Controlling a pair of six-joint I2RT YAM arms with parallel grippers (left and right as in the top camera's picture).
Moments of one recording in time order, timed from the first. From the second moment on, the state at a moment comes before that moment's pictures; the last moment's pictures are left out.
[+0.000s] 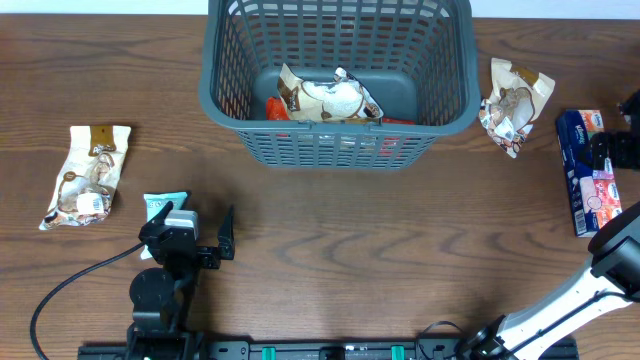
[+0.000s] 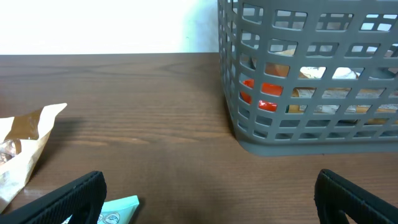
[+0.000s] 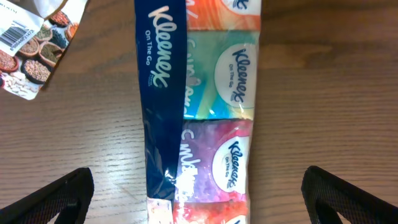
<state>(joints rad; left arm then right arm) -0.06 0.12 0.02 -0.11 0.07 -0.02 -0.74 2.16 1.85 -1.07 -0.20 -0.67</state>
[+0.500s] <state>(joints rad) -0.06 0.12 0.02 -0.11 0.07 -0.02 -0.70 2.32 1.85 -1.07 -0.18 -0.65</state>
